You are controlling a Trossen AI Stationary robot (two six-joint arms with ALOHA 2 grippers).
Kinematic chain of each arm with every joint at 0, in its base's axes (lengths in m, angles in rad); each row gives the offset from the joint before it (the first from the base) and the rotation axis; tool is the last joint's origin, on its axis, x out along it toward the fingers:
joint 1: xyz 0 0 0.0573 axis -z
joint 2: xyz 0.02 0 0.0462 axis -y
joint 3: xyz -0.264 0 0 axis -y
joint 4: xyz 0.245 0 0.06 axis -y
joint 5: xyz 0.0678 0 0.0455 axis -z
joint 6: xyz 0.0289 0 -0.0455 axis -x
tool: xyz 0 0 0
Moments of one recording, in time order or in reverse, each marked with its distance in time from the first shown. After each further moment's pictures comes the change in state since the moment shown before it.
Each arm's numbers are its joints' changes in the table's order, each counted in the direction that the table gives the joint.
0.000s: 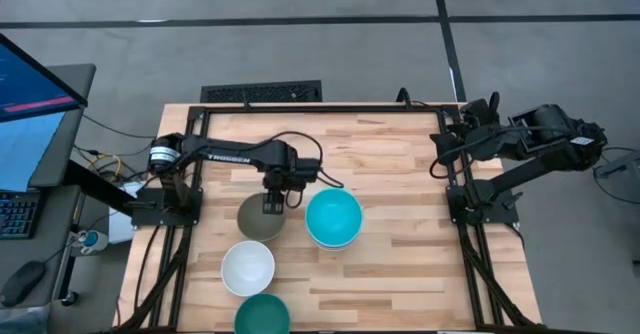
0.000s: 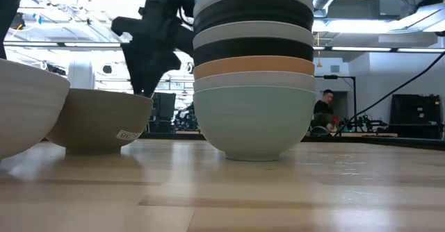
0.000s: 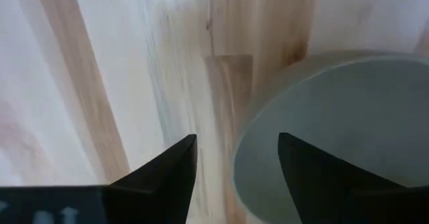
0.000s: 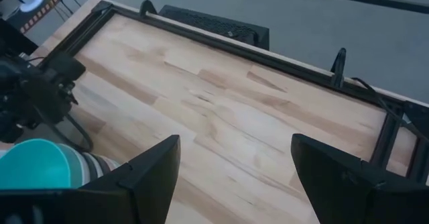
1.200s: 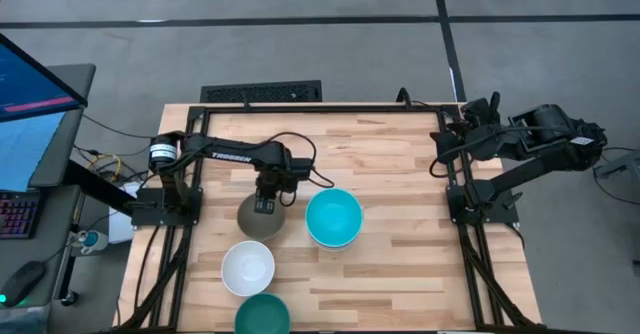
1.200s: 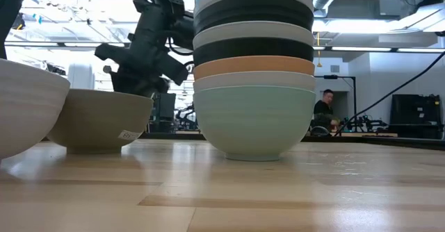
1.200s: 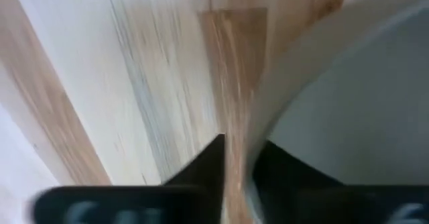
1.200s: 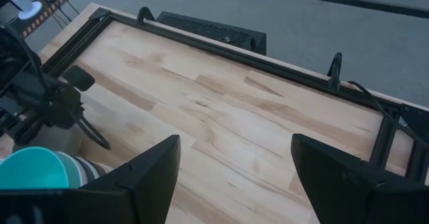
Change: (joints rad) left arm -0.067 0.000 -0.182 0.090 0.053 -0.092; right arm 0.000 0.000 0.000 0.000 0.023 -0.010
